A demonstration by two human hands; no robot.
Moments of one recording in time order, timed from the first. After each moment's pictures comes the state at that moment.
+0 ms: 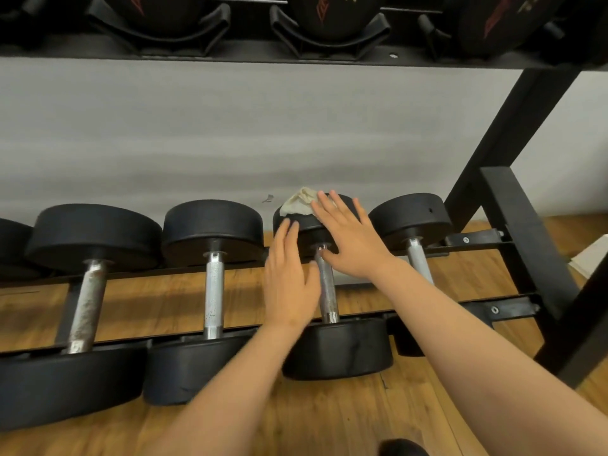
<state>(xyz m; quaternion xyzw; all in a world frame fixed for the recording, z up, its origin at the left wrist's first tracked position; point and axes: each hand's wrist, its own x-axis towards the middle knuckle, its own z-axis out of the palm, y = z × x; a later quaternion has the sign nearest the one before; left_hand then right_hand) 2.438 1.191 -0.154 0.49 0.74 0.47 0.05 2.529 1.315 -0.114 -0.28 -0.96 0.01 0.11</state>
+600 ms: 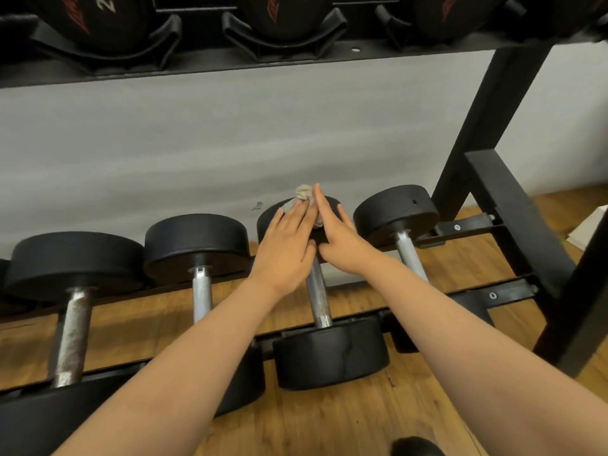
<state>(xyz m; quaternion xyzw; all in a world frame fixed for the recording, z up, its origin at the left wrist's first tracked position) 2.409 1.242 -0.125 0.70 0.67 0.23 -0.05 2.537 1.311 -0.103 -0.30 -0.88 0.33 0.15</state>
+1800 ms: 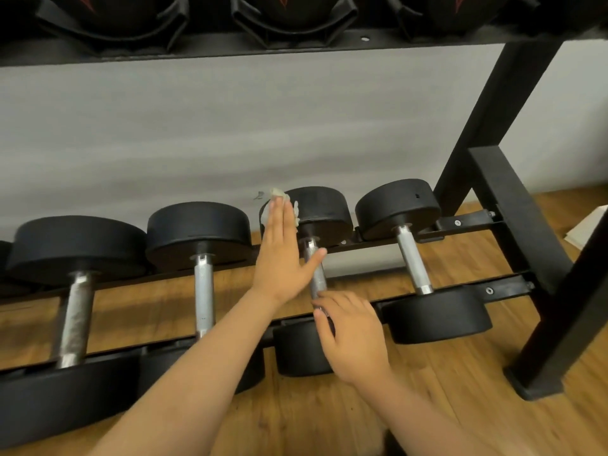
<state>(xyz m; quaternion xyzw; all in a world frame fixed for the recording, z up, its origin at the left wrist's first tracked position) 2.407 1.231 -0.158 0.62 0.73 0.29 0.02 2.578 1.191 -0.190 -0.41 -0.86 0.13 0.28</state>
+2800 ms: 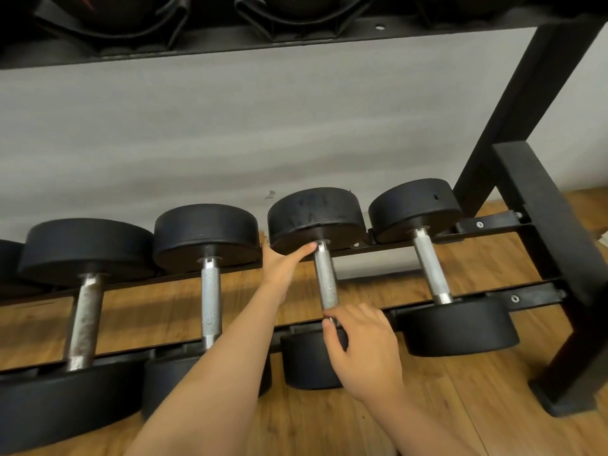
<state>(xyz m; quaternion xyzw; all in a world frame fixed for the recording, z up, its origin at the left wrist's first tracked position) 2.396 1.255 -0.189 0.21 0.69 0.59 0.37 2.578 1.192 -0.194 -0.43 -0.84 0.14 0.30</state>
